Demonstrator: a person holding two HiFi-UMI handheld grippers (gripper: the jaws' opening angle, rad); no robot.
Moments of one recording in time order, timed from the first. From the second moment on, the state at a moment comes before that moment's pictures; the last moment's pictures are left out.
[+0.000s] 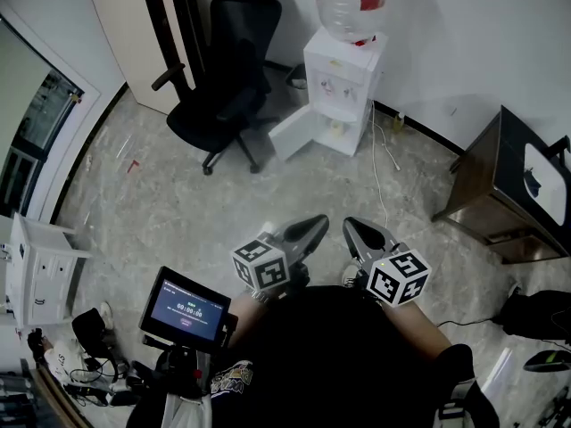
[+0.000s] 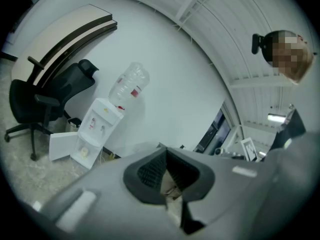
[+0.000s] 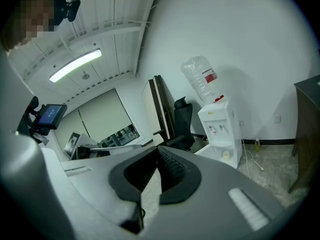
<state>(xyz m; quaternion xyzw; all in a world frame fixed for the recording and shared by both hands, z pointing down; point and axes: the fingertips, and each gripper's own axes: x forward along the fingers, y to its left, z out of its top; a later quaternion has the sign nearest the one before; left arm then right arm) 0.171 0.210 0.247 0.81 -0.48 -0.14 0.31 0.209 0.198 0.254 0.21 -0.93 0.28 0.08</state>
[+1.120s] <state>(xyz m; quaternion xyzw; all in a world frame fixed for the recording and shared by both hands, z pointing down) 0.375 0.211 0.197 0.96 -0.21 -0.03 0.19 0.263 0.201 0.171 -0.15 -0.97 0.21 -0.02</state>
